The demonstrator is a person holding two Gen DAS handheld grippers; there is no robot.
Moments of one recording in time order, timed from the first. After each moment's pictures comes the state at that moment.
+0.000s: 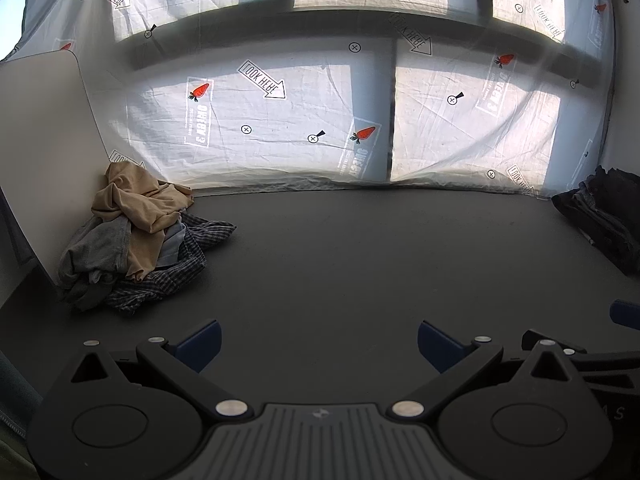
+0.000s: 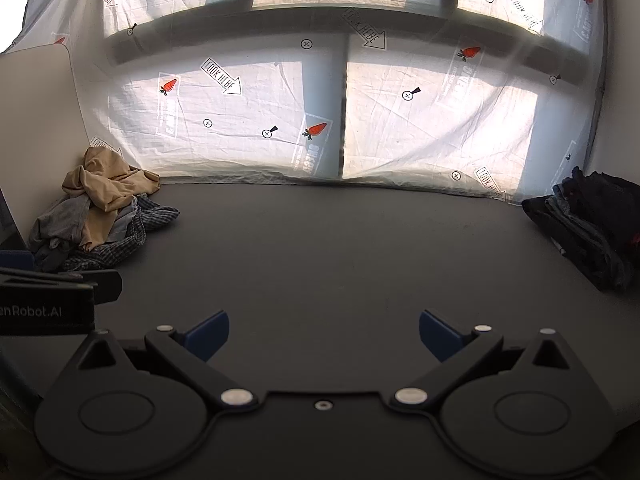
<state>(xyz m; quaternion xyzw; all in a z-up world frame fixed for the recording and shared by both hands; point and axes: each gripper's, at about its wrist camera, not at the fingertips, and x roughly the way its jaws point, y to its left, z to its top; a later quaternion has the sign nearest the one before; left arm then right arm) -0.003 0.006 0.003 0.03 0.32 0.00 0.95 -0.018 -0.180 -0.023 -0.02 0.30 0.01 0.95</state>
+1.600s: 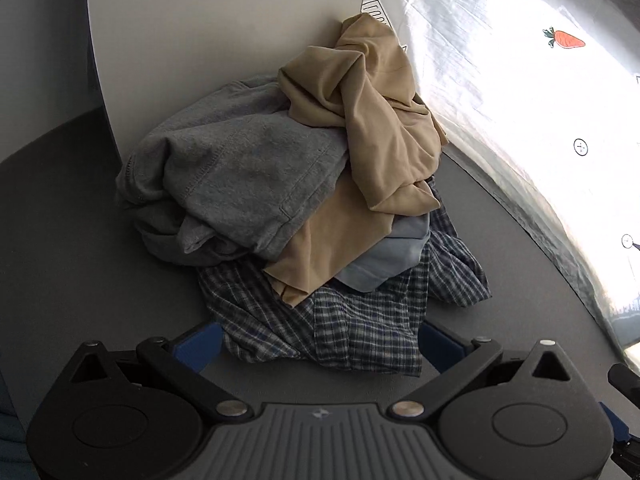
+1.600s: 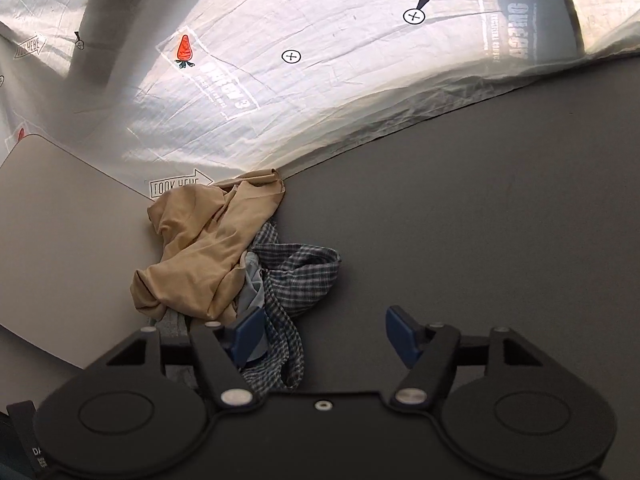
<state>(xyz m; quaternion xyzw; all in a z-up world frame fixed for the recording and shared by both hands) 0.297 0.329 -0.086 -0.27 0.41 0.30 0.82 0.432 0.011 -0.117 0.29 0.47 0.25 0.80</state>
